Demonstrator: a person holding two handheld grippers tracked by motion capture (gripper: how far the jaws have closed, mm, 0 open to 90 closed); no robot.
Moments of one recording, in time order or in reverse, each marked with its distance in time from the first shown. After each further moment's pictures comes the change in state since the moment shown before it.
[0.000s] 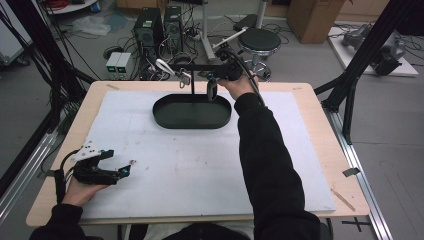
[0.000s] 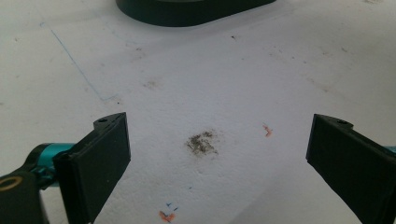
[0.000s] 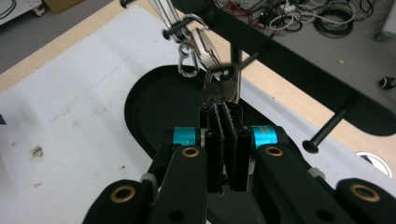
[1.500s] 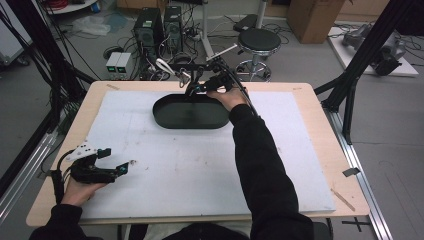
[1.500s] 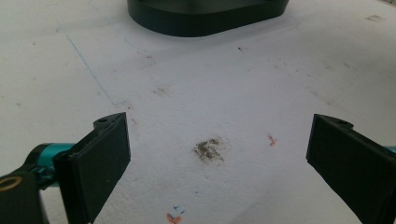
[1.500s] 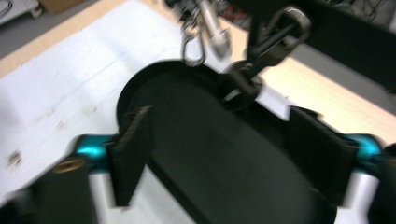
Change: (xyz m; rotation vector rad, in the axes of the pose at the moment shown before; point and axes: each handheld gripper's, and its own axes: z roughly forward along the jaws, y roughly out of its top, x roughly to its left) left arm 0.003 0.001 -0.004 -0.027 0.017 -0.025; right arm 0.007 -0.021 0.039 -0.031 0.000 -0.020
